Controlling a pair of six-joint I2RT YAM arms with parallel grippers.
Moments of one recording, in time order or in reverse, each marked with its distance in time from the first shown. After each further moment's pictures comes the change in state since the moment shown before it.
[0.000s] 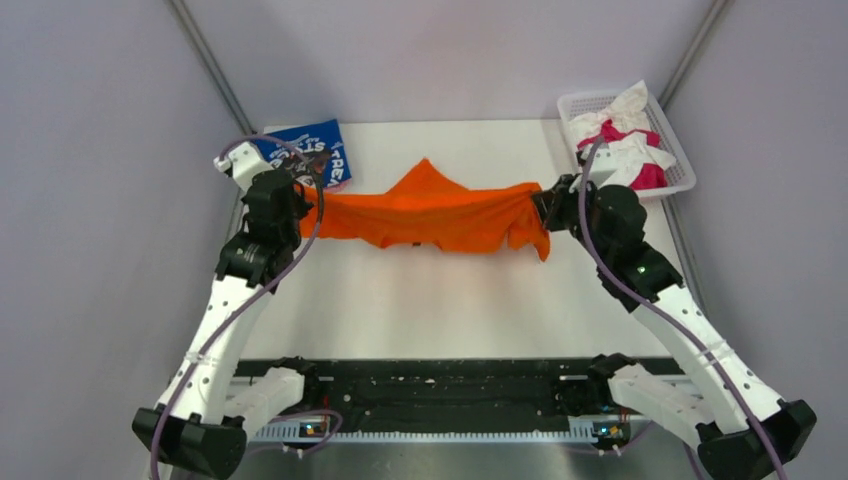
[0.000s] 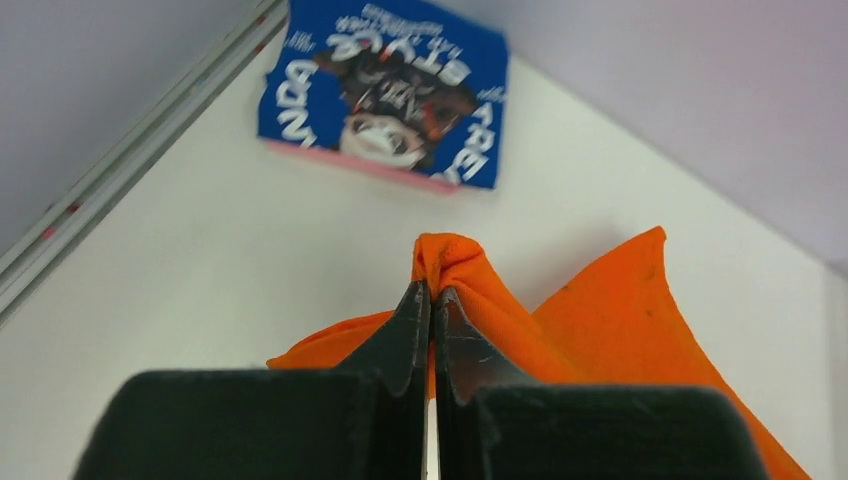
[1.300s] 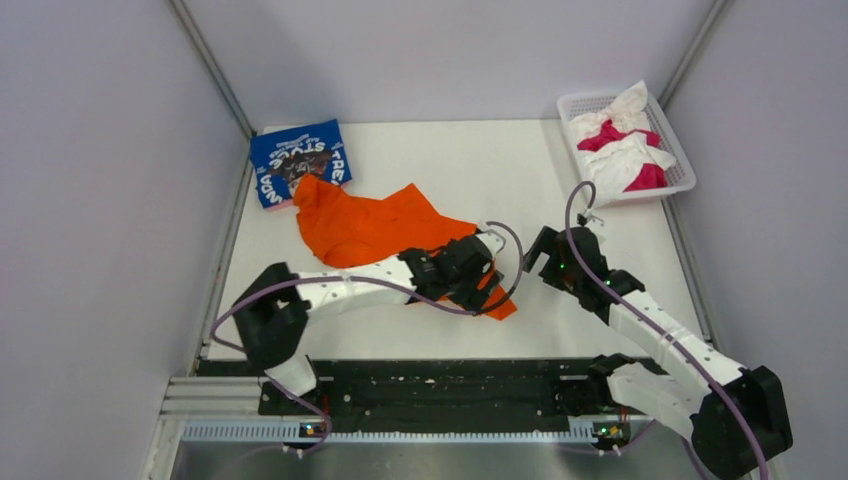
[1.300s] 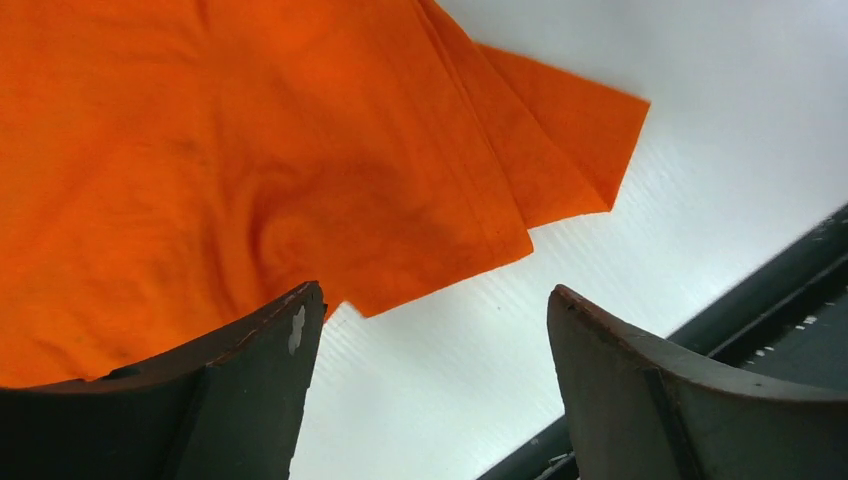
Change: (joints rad) left arm -0.789 0.623 0.032 0.031 0.368 0.265; right arm -0.026 0.080 -0.376 -0.167 0.142 0.501
